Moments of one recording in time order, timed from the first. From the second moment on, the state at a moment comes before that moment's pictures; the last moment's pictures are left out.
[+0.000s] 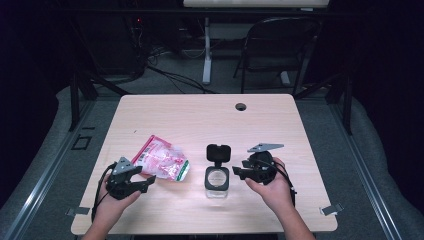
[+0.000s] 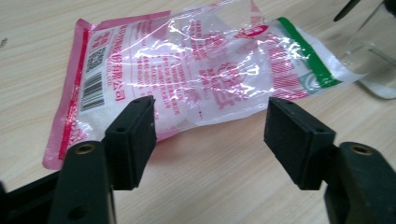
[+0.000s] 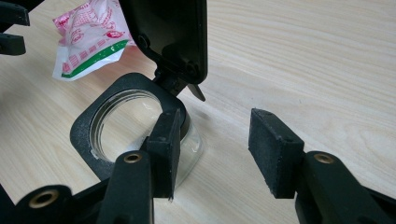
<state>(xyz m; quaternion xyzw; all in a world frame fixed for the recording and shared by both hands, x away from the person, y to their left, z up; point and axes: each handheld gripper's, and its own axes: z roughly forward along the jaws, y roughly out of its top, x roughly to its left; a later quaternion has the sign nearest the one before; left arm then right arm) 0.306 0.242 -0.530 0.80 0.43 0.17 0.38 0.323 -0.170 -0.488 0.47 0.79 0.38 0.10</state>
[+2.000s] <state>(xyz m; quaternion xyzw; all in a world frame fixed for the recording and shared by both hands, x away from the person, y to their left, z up) 0.327 0.189 -0.569 0.84 0.37 0.29 0.28 0.322 -0.177 -0.489 0.47 0.78 0.39 0.10</state>
